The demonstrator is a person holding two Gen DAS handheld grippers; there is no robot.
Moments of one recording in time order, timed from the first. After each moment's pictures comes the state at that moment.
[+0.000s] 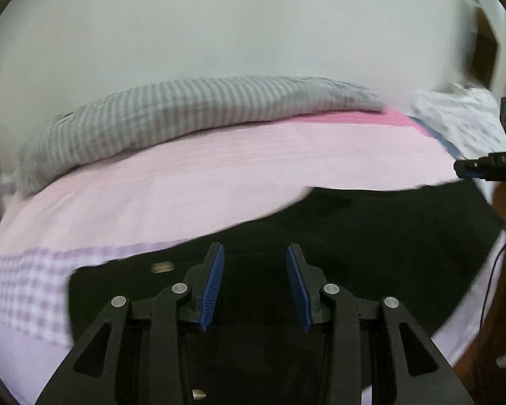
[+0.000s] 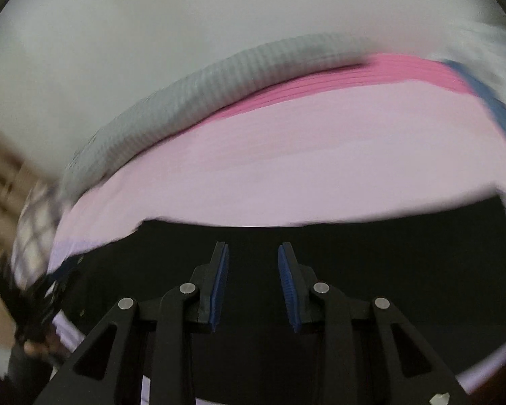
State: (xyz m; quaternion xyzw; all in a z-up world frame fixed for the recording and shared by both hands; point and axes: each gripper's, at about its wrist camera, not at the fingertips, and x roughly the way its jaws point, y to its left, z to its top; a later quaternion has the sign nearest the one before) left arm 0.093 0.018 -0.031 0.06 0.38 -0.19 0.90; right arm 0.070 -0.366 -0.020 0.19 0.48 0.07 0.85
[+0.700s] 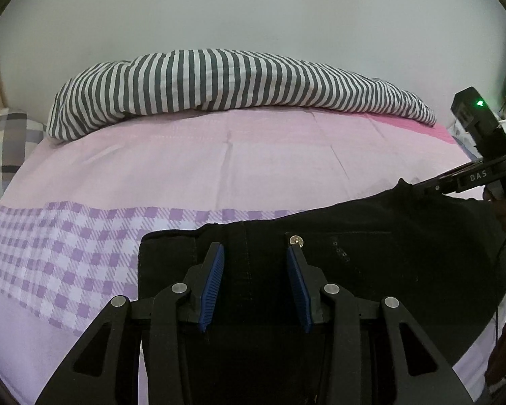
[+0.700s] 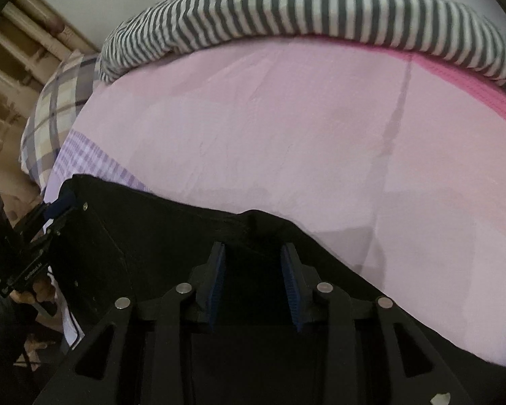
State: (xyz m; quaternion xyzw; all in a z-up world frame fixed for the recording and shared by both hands) left arm 0.121 0.097 -0.066 0.01 0.40 -0.14 0.90; right arm 0.201 -0.193 -0.089 0.04 0.60 0.26 0.76
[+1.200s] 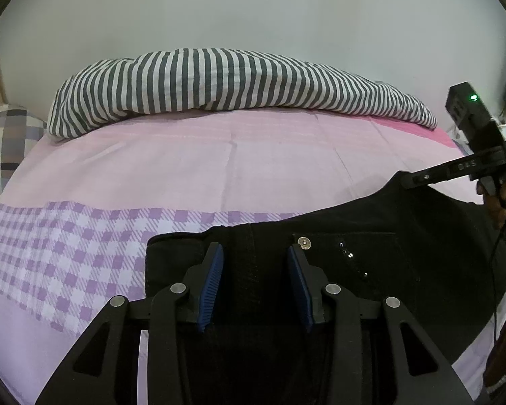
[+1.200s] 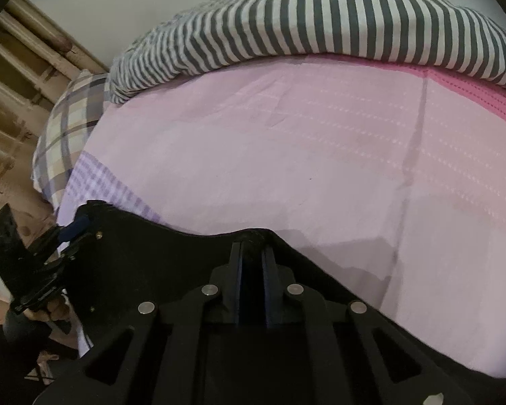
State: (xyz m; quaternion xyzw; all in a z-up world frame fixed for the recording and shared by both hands) left arm 0.126 0.104 -0.067 0.01 0.40 -0.13 0.90; right arm 0.219 -0.184 -0.090 0.08 0.58 0.26 0.77
